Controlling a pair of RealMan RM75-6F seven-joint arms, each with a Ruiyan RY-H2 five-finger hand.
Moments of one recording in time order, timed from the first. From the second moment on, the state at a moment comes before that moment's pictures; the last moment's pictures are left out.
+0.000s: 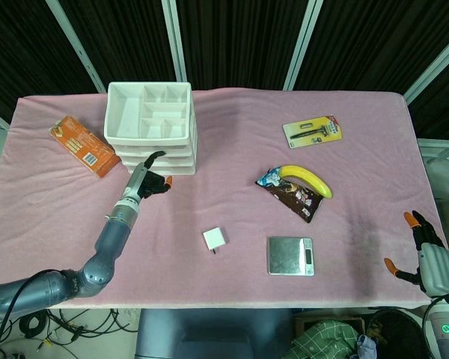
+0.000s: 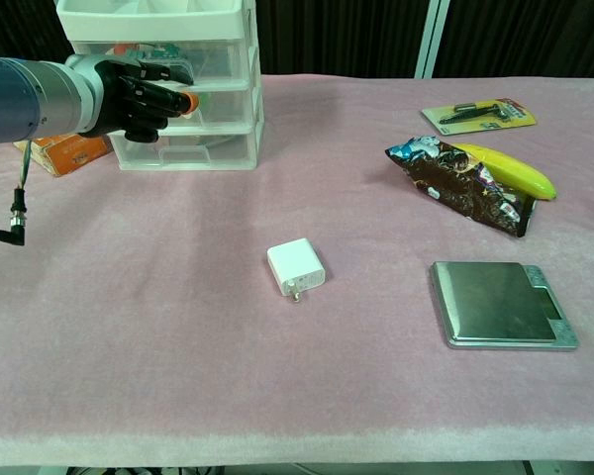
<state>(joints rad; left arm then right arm) -0.84 -1.56 -0.48 -1.53 0.41 0.86 -0.08 0.11 -1.05 0.09 -1.73 -1.30 1.27 0.16</state>
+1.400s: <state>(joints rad) -0.84 -1.55 -0.48 -1.53 0.41 0.85 -0.09 0.11 -1.05 0.09 -1.73 -1.30 1.28 0.17</state>
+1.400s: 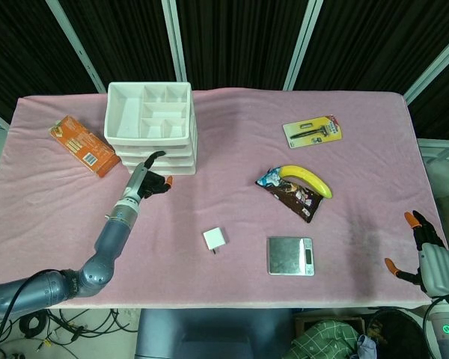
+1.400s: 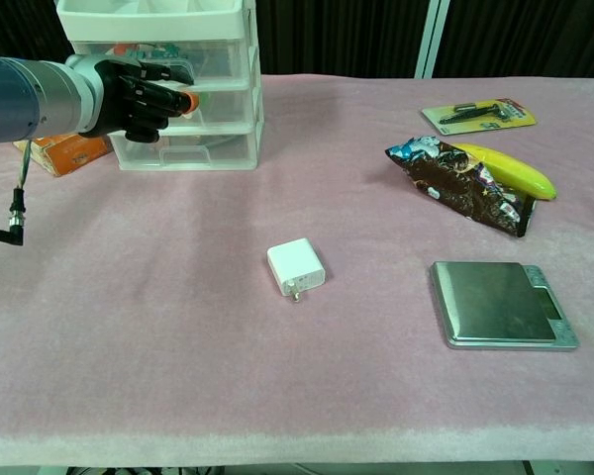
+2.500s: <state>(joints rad) -0.77 -1.49 -0.44 -1.65 0.51 0.85 -0.14 0.11 -1.05 0.09 -1.73 -1.30 1.28 0.16</state>
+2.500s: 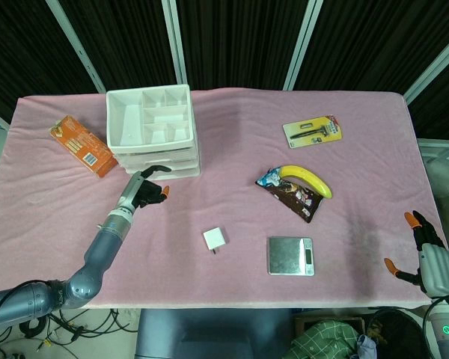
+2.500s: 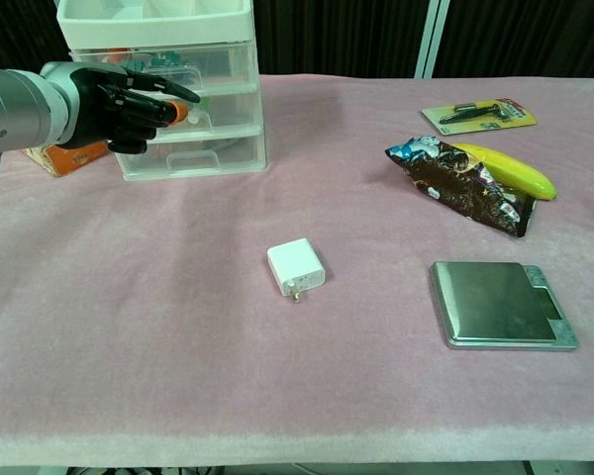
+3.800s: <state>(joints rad) -0.76 -1.40 -0.27 -1.72 0.80 1.22 0.51 0.11 -1.05 0.09 -1.74 -1.30 1.28 0.18</state>
